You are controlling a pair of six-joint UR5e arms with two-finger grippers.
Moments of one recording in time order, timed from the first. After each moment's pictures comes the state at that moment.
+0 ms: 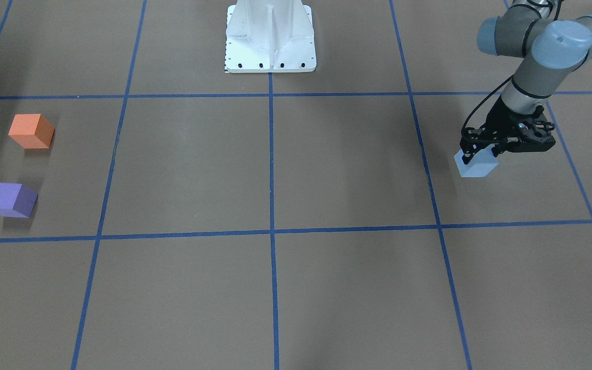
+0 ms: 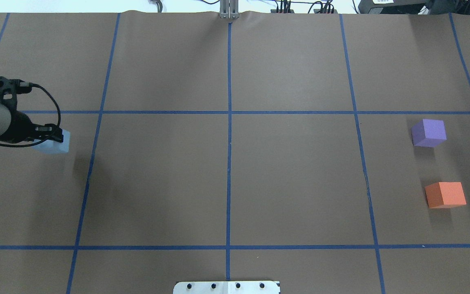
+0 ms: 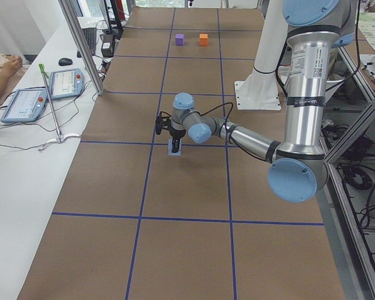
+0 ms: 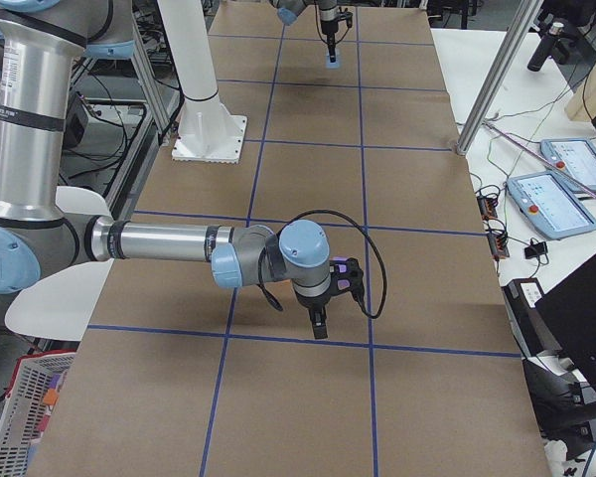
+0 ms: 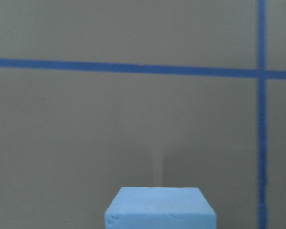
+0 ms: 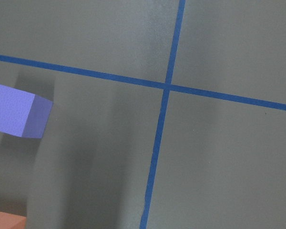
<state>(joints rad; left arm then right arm) -0.84 -1.69 -1.84 -1.92 -2.00 -1.00 1.55 -1.77 1.77 -1.36 2.35 0.00</state>
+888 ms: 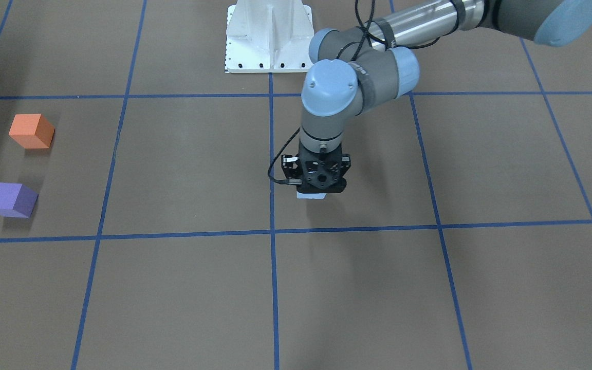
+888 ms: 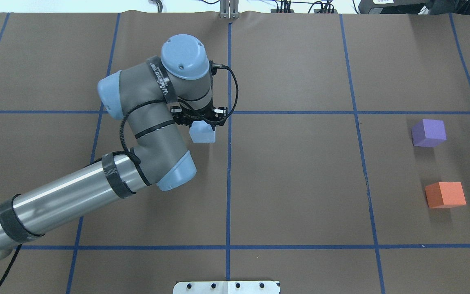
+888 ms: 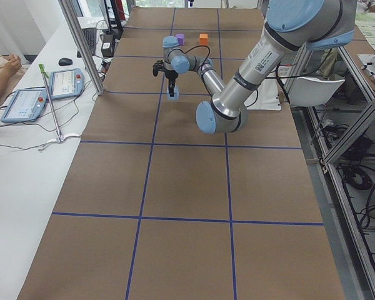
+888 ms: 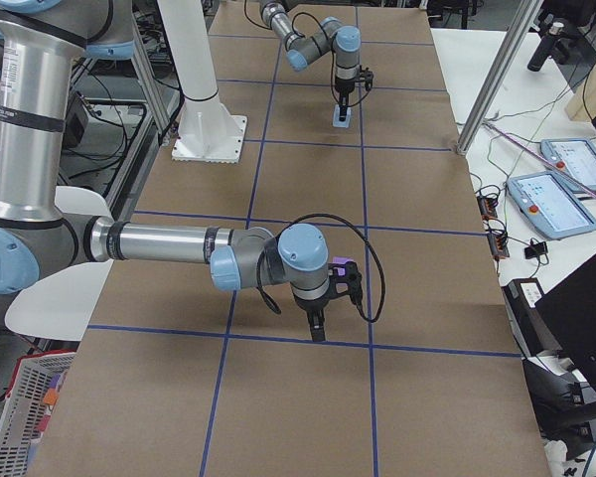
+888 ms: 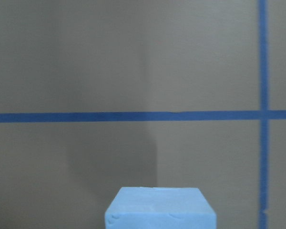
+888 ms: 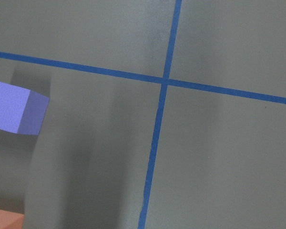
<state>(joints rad) -0.60 -2.49 -1.37 -1.57 -1.94 -1.10 1.55 -1.78 1.76 -1.36 2.35 -0.01</state>
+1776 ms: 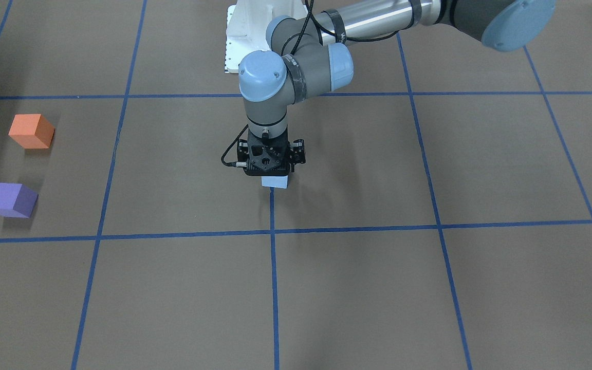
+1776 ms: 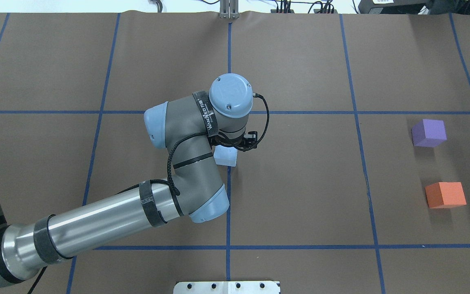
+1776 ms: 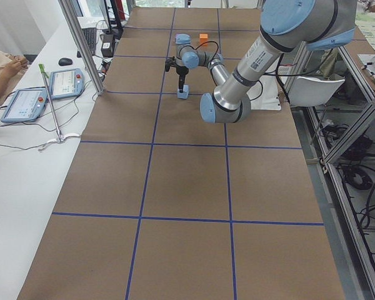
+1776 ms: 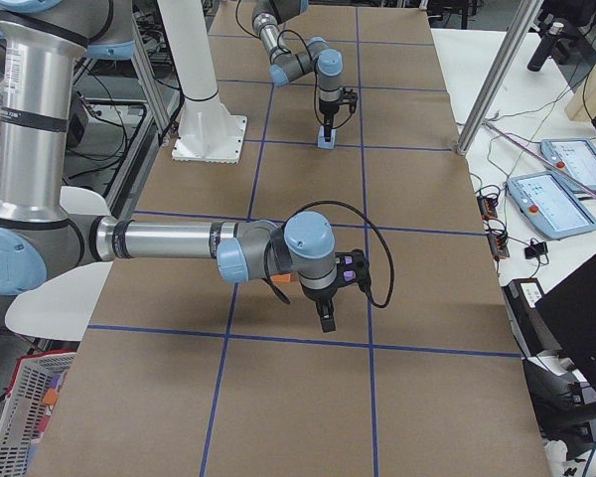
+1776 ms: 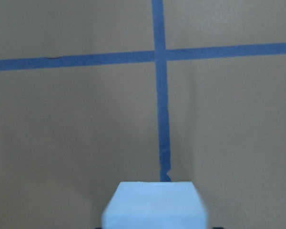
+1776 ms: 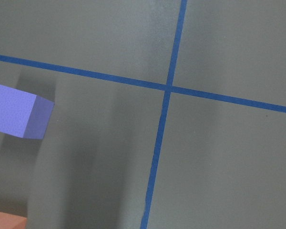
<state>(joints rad) -0.52 -2.54 -1.34 -1.57 -1.85 -1.13 1.55 -1.74 1.79 -1.36 2.35 -0.01</state>
